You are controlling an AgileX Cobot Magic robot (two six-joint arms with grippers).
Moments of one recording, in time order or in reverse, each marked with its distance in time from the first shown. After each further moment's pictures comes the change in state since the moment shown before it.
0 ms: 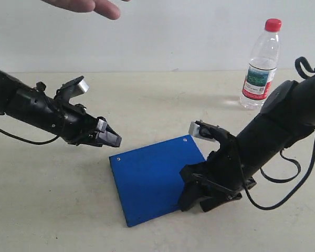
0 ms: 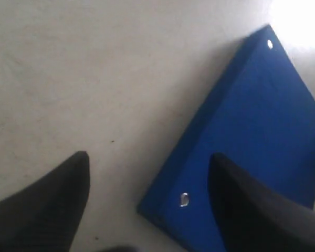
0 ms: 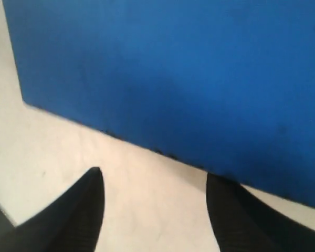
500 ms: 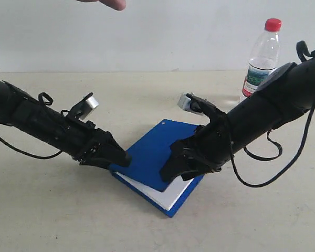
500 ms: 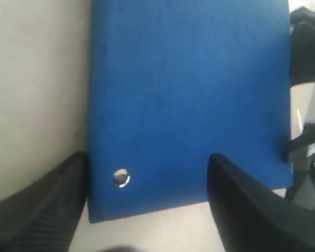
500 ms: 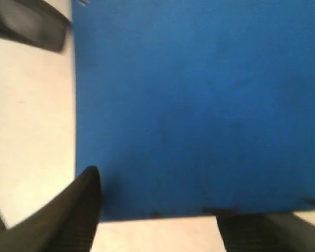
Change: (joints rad) left arm -0.003 0.104 -0.029 0.002 0.308 -0.023; right arm -0.002 0.009 -0.108 0.172 0.037 -0.232
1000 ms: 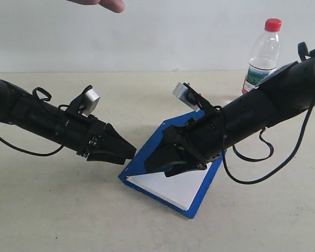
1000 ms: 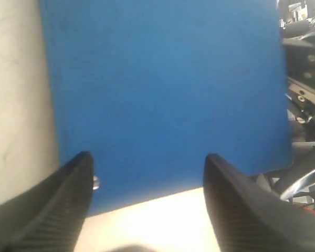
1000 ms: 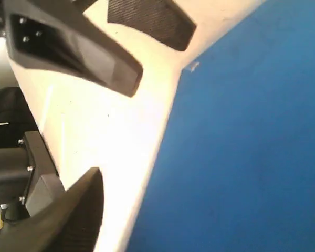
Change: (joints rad) left arm 0.008 0.000 -0.004 -0.069 0.121 0.046; right arm 0.002 0.000 -0.006 0.169 0.128 -0.059
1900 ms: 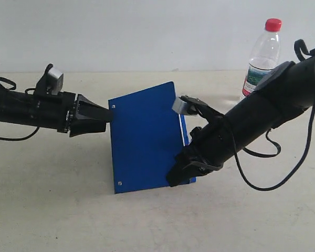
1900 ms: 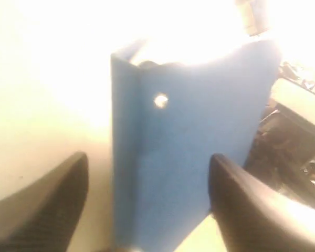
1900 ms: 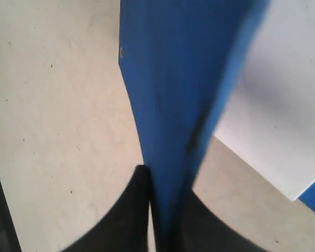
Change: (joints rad) left arm 0.164 0.000 -0.003 -0.194 0.048 0.140; right arm 0.000 -0.002 -0.002 -0.208 -0.063 -0.136
